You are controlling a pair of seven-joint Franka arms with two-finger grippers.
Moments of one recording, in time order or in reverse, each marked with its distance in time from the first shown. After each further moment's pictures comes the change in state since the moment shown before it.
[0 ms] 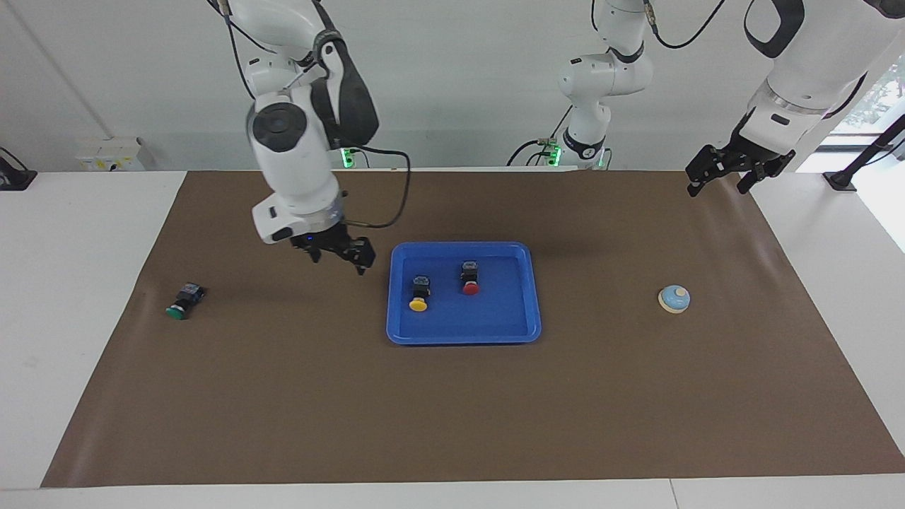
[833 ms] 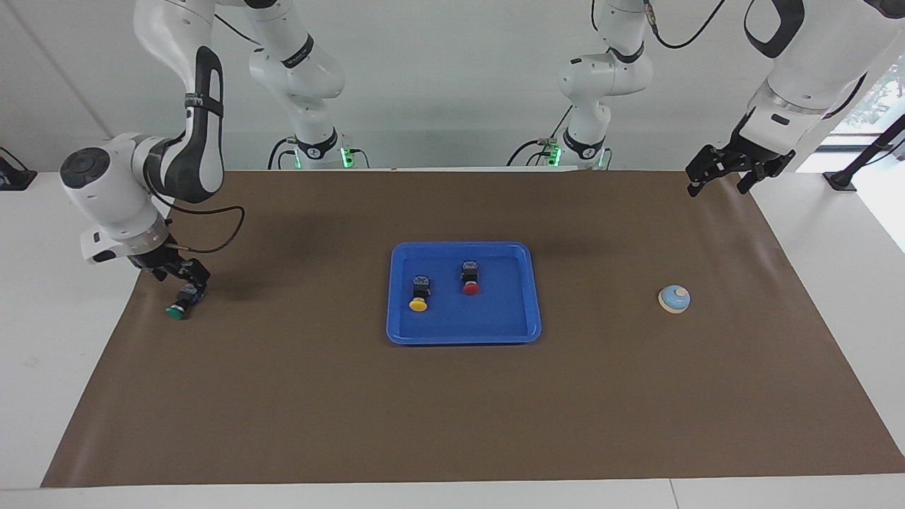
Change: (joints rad) left arm 0.000 0.000 0.000 0.000 0.000 0.000 0.000; right arm -0.492 -0.025 -0.001 -0.422 -0.099 0.478 -0.478
